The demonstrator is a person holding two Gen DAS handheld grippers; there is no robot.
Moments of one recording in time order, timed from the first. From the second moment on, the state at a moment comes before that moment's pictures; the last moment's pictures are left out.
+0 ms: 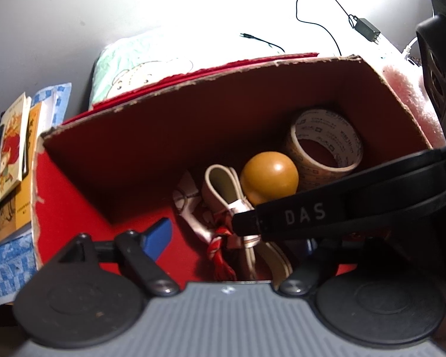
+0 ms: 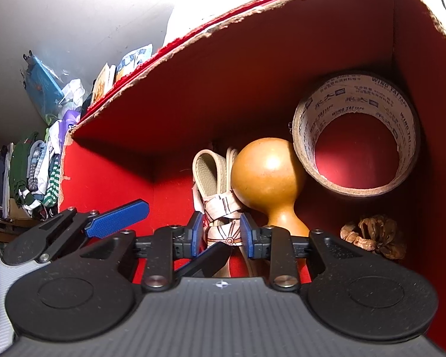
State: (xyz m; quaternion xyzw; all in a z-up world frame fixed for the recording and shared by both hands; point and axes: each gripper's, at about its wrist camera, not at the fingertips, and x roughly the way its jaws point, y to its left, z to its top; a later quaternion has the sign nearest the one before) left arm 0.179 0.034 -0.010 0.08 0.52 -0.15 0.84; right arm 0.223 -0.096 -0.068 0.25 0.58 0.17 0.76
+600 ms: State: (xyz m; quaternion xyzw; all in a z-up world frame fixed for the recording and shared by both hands) left arm 0.174 0.028 -0.007 0.11 0.50 -0.13 0.85; right arm 0.221 -0.101 -0.069 0.26 0.56 0.17 0.76
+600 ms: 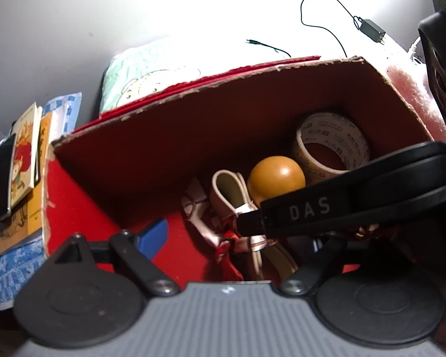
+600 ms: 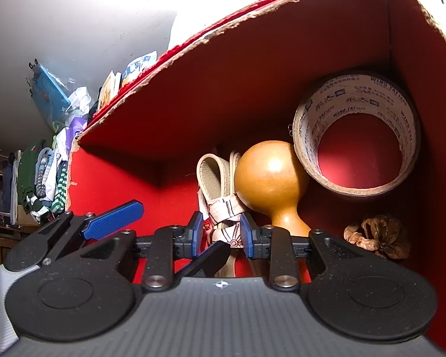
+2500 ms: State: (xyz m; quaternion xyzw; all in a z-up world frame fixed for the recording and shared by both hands) left arm 0.114 0.029 0.036 0.12 0.45 -0.08 0.88; right arm 0.157 -0.109 -0.017 0.24 0.44 0.17 0.85
